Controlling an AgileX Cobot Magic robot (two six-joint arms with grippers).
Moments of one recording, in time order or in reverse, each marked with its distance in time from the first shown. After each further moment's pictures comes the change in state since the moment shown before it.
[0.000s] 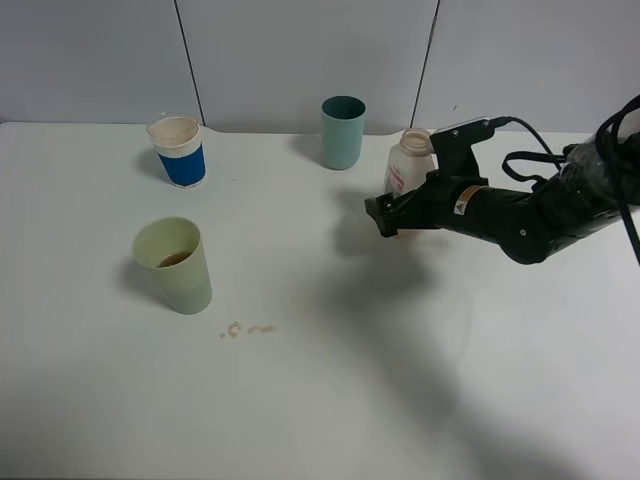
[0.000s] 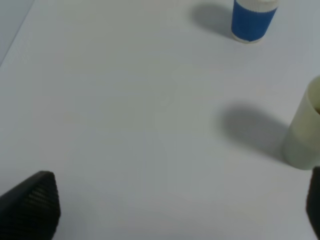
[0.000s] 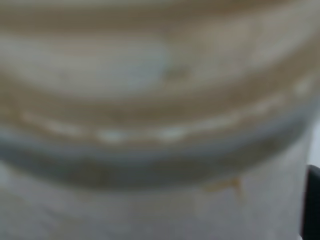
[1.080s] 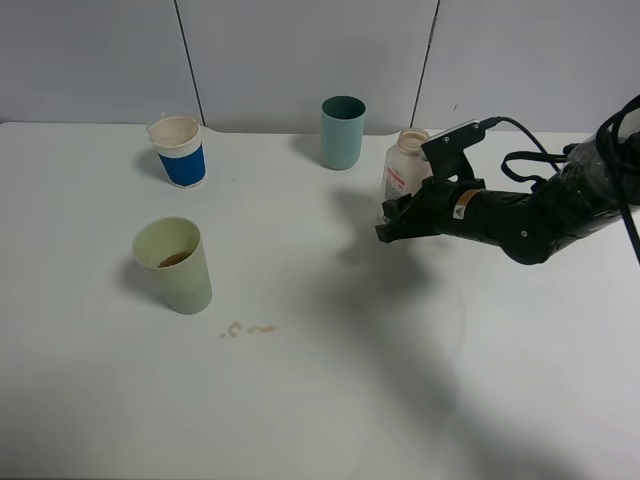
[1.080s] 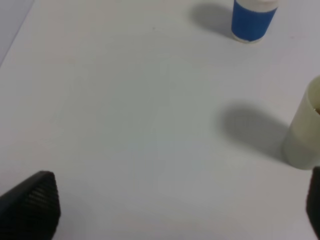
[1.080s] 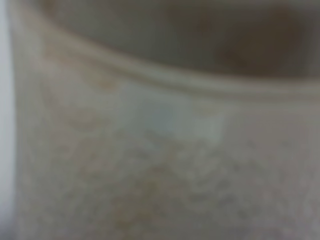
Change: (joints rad) left arm 0.000 0.000 0.000 0.000 0.000 0.000; right arm 0.000 0.001 -0.001 -0.040 0.037 -0.057
